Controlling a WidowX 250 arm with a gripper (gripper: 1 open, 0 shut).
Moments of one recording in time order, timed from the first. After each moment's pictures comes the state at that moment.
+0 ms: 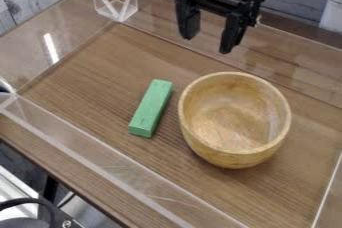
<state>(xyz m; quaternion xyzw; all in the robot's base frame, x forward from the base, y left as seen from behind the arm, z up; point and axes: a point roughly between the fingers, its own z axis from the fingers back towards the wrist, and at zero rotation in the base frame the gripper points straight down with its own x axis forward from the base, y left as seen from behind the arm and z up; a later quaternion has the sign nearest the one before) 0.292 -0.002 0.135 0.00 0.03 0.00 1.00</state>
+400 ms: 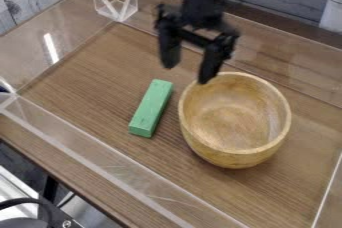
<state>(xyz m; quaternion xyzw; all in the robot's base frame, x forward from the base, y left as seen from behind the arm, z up) 0.263 0.025 0.099 0.00 0.09 0.00 1.00</state>
